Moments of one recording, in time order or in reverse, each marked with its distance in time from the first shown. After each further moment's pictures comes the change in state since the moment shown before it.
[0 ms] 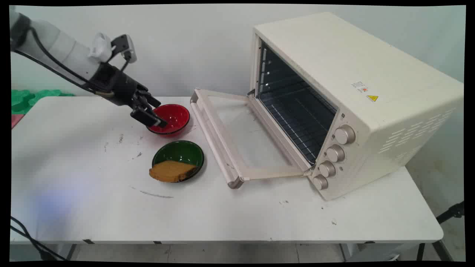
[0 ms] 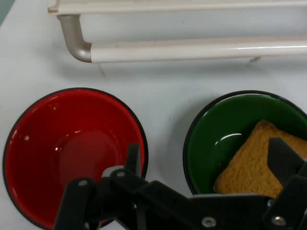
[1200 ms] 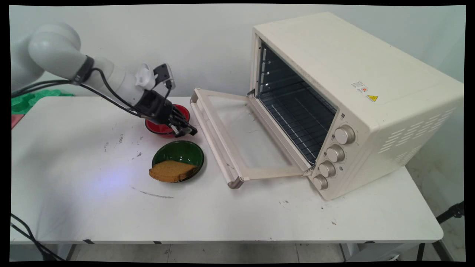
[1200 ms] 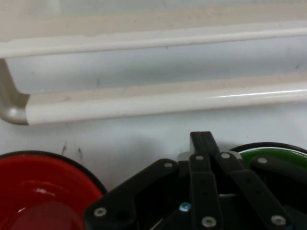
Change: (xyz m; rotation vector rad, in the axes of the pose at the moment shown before) arm 0.009 0.007 0.104 -0.050 0.037 0.036
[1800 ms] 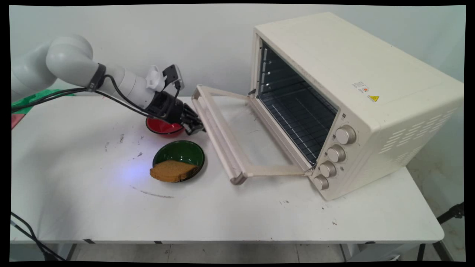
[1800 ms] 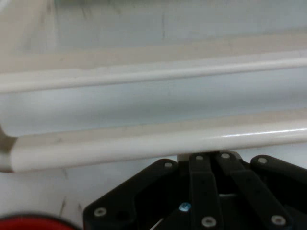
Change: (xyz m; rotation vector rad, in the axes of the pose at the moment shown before) arm 0.006 -0.004 0.025 -0.011 0.109 0.017
